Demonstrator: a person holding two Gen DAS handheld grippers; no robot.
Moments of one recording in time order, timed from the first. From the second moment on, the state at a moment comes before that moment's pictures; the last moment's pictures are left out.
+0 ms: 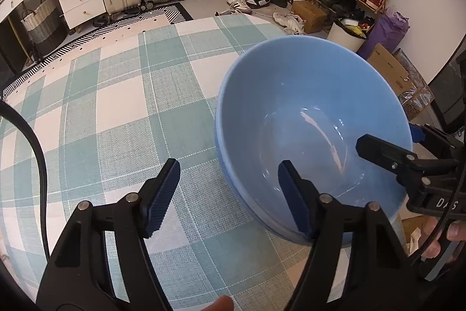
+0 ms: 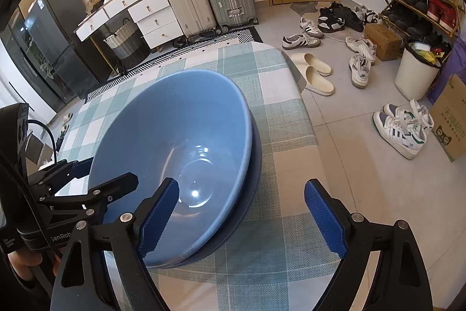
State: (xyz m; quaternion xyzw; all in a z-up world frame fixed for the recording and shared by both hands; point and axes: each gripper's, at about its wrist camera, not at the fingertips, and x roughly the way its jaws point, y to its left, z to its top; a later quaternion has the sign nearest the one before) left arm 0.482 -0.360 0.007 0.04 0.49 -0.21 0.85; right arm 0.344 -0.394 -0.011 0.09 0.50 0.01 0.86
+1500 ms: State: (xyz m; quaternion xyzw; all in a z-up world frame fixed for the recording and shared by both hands) left arm 0.452 -0.353 0.032 0.07 0.46 -0.22 0.86; right arm 0.344 -0.371 -0.008 0.08 0.51 0.03 0.86
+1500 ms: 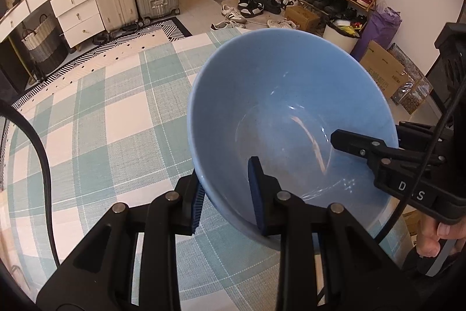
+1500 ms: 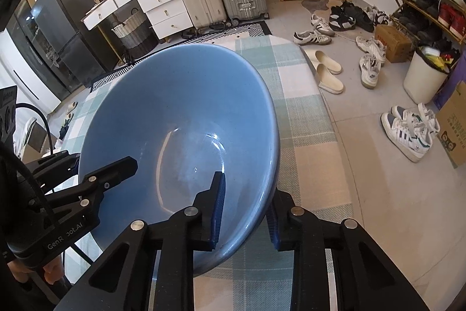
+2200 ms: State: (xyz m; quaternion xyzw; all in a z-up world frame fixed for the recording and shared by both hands) left arm 0.355 -0.266 0.105 0.05 0.41 -0.17 0.89; right arm 0.287 -0.297 0.054 0.03 0.48 0.08 0.87
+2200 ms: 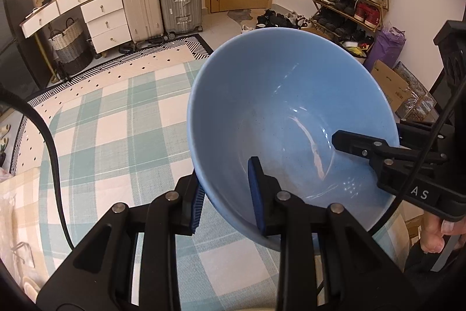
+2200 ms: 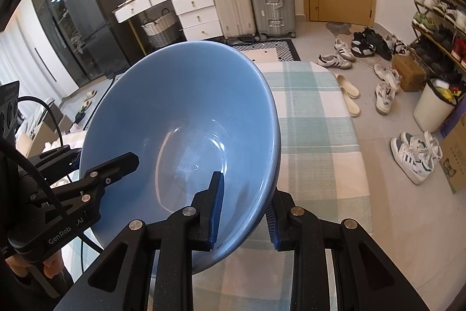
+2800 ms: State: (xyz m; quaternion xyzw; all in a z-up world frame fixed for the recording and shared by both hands) left arm 0.230 -0.191 0.136 0.03 0.40 -0.13 0.91; right arm 0.216 -0.237 0.076 0.02 0.47 0.12 0.87
